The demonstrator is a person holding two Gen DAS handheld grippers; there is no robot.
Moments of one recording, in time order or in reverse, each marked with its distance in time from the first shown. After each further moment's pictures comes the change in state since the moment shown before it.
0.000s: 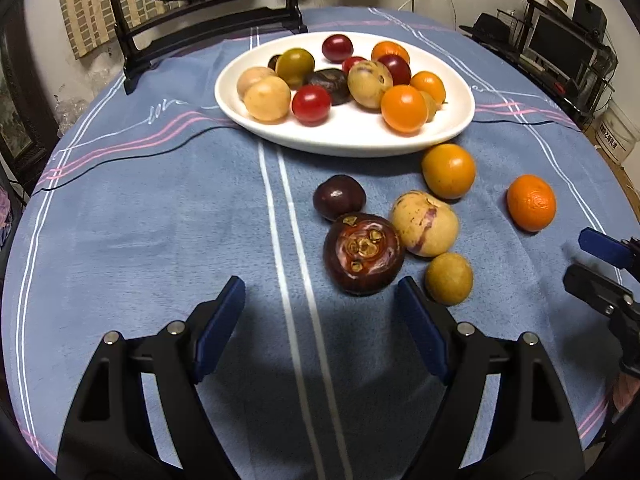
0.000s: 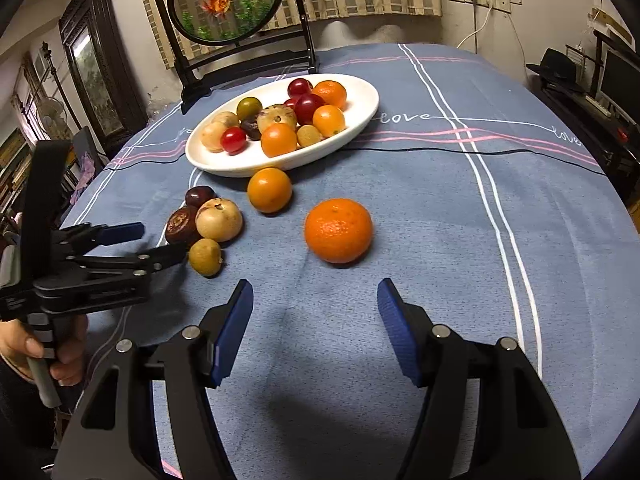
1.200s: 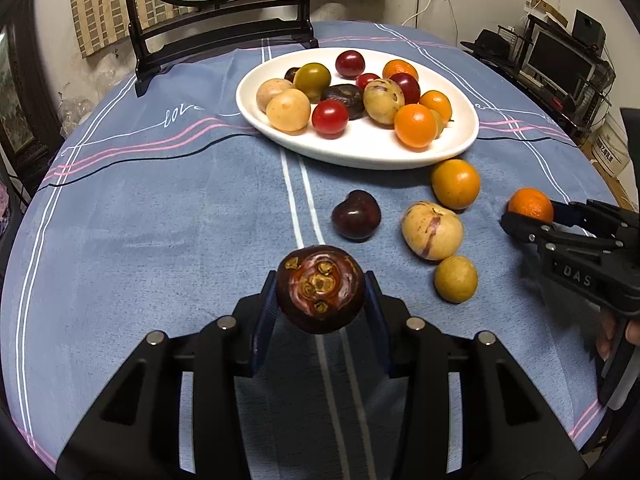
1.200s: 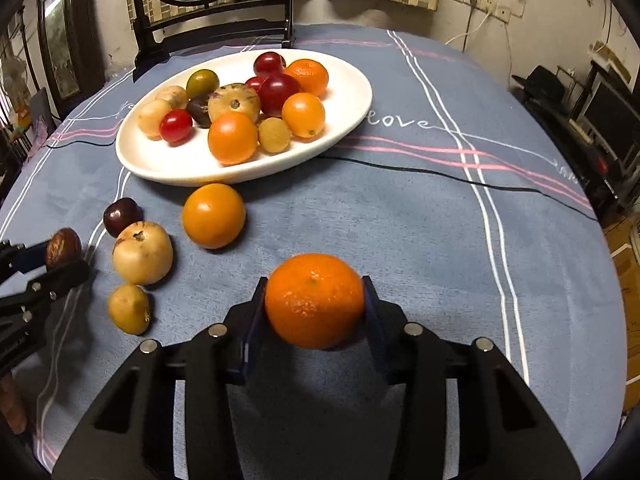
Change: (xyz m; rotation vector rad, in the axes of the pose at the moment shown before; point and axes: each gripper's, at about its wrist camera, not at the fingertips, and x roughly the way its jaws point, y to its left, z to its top) left arm -0.015 0.019 -0.004 -0.027 -0.060 -0.015; right arm 0.061 0.009 0.039 -0.075 0.092 -0.201
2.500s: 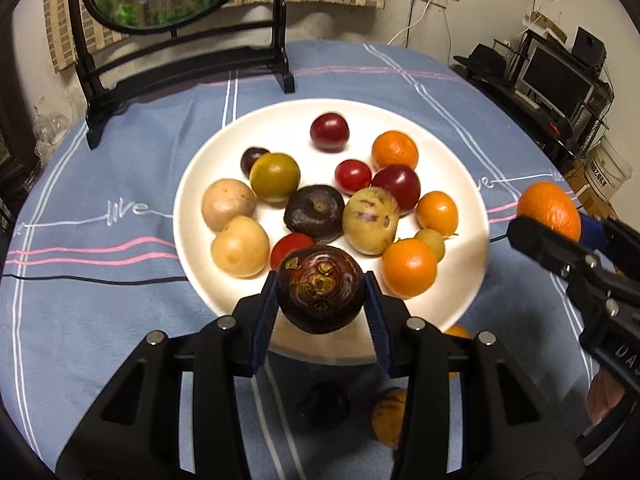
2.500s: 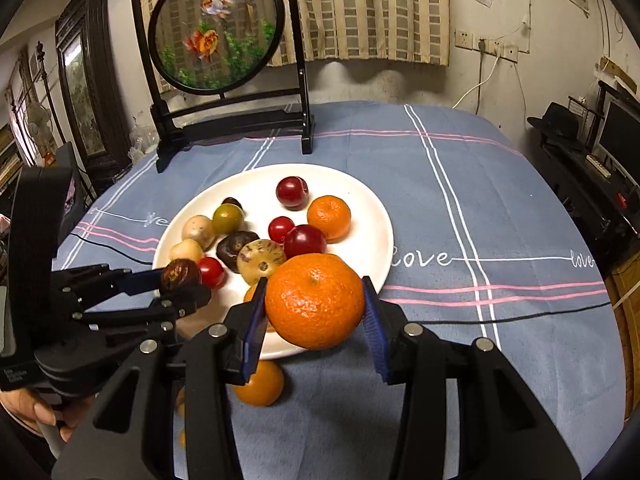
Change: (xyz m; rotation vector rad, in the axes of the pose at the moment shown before) left arm 0.050 -0.015 0.111 -0.007 -0.002 -0.068; right arm -0.021 -0.004 0.092 0.025 -0.195 0.104
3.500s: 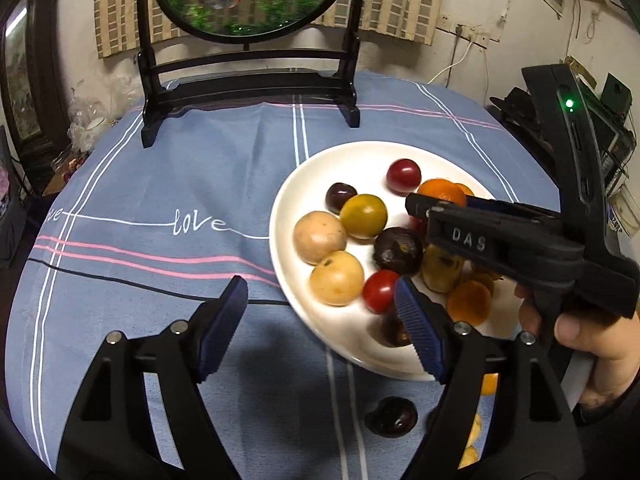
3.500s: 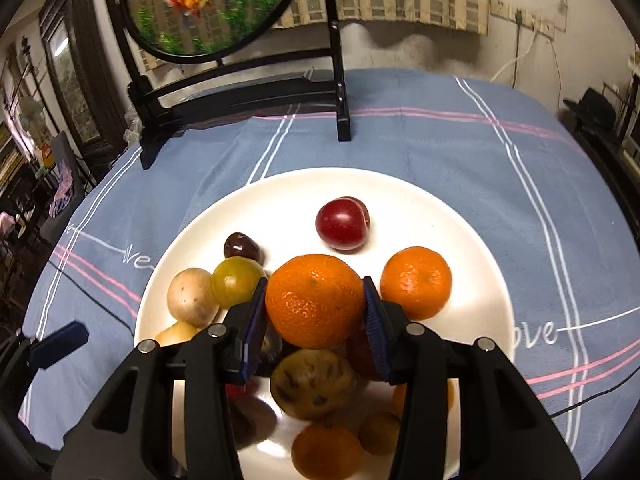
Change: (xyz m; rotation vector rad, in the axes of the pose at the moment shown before) left arm -0.025 0.058 0.010 -0.122 -0.096 0.070; right arm 0.117 0.039 0.064 0.053 0.116 0.045
